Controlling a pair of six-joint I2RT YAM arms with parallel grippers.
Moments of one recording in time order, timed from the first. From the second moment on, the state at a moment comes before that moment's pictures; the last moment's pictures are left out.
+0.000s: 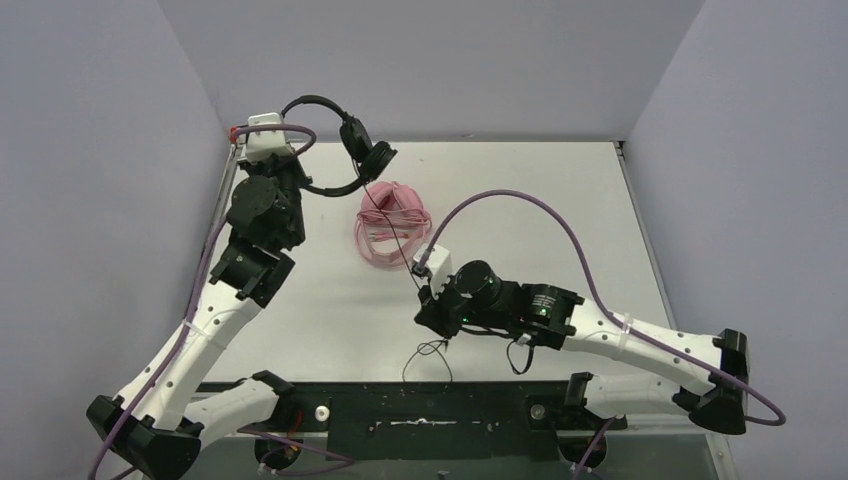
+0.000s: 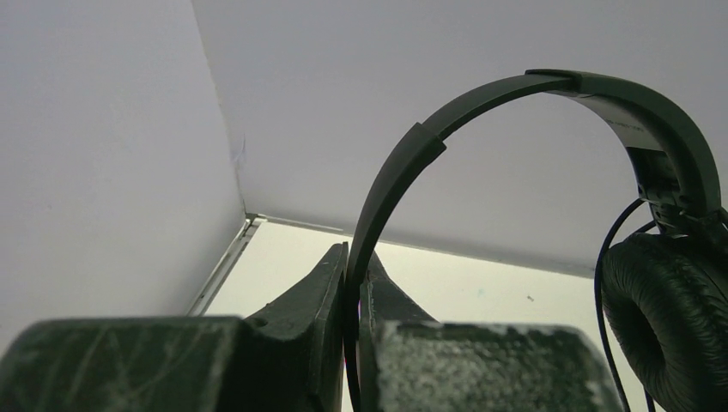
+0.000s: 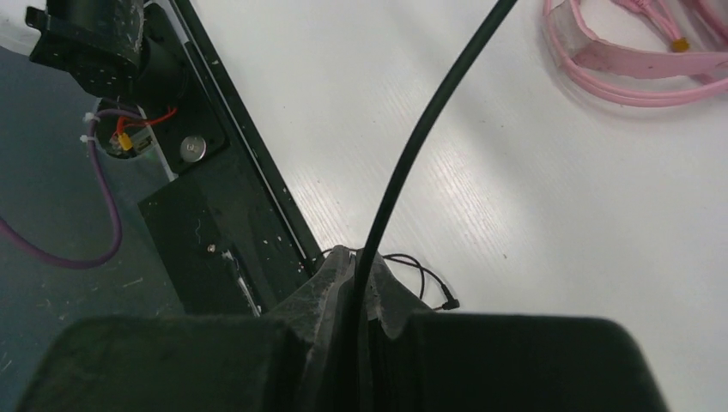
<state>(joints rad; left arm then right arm) -0.52 1.05 1.15 0.14 -0.73 0.06 1.15 1.15 0.98 -0.41 -0.04 0.21</state>
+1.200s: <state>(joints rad) -0.82 0.87 0.91 -0.28 -0.45 0.12 0.94 1.38 1.77 -0.84 -0.05 -0.23</state>
